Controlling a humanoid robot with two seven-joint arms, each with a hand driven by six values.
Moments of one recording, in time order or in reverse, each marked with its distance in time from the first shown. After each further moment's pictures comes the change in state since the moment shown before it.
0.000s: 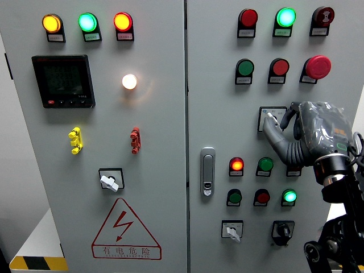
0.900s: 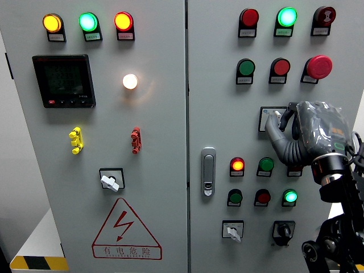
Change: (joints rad) left arm 0.000 -0.001 0.000 0.000 0.000 0.000 0.000; right arm 0.006 -0.001 -0.009 -0.007 0.000 -0.006 -0.005
